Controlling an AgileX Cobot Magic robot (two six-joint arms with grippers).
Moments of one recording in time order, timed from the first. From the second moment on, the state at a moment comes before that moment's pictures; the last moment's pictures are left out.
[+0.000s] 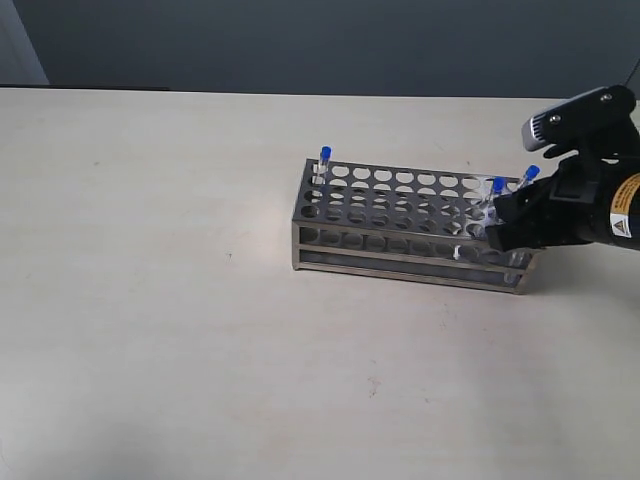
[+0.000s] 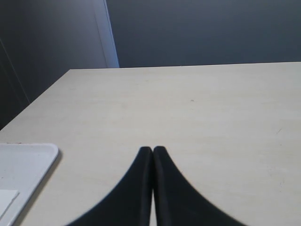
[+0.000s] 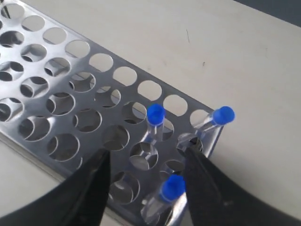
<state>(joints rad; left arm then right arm) 0.04 0.01 0.00 0.43 0.30 -0.35 0.19 1.41 -0.54 -0.72 -0.11 0.49</state>
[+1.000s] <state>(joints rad) 0.04 0.01 0.00 0.43 0.30 -0.35 0.11 1.58 -0.54 -0.63 -0.27 0.47</state>
